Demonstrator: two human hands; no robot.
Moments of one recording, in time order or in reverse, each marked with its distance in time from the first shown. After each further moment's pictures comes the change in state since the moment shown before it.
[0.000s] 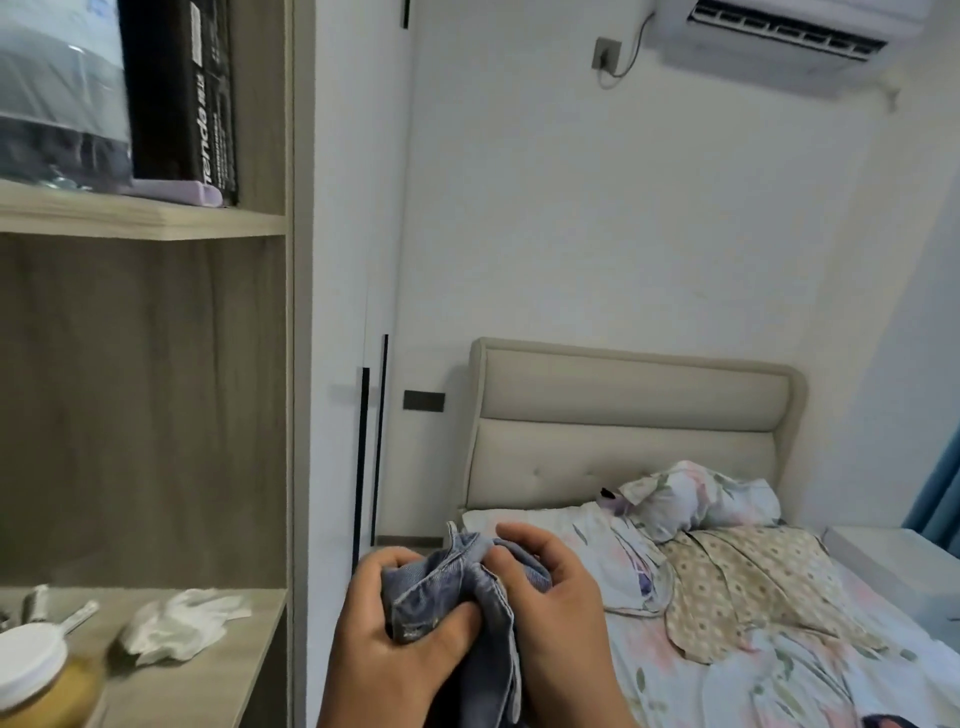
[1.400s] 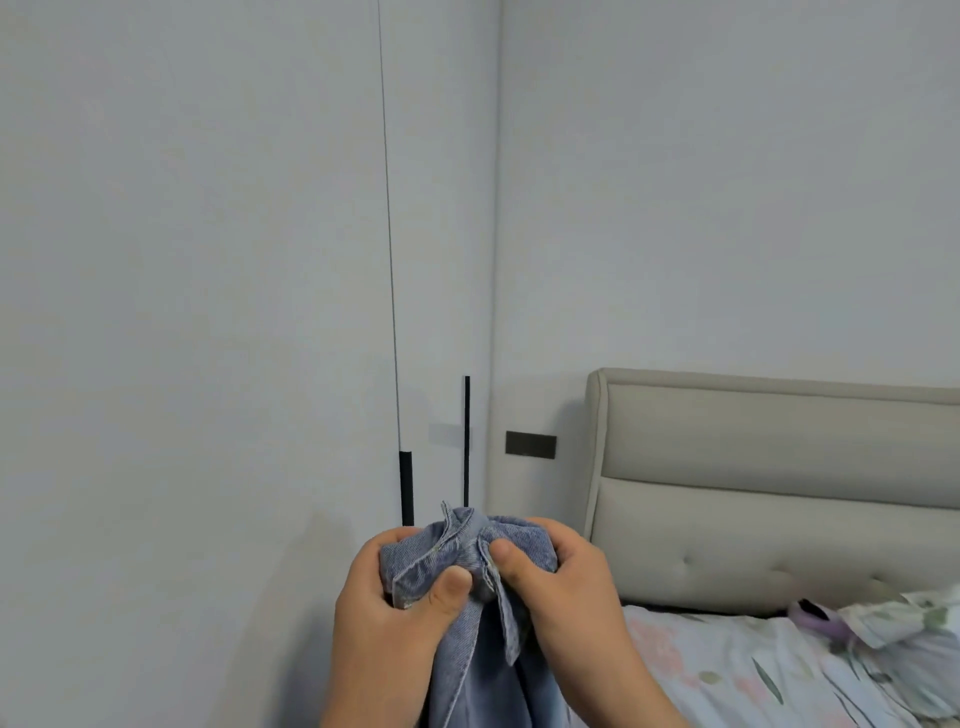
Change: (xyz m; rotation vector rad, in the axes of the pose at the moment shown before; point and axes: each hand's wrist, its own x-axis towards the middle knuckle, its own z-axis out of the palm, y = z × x) left_hand 0.327 -0.120 0.022 0.242 0.399 0.098; right_hand 0.379 0.068 0.035 0.006 -0.340 -0.062
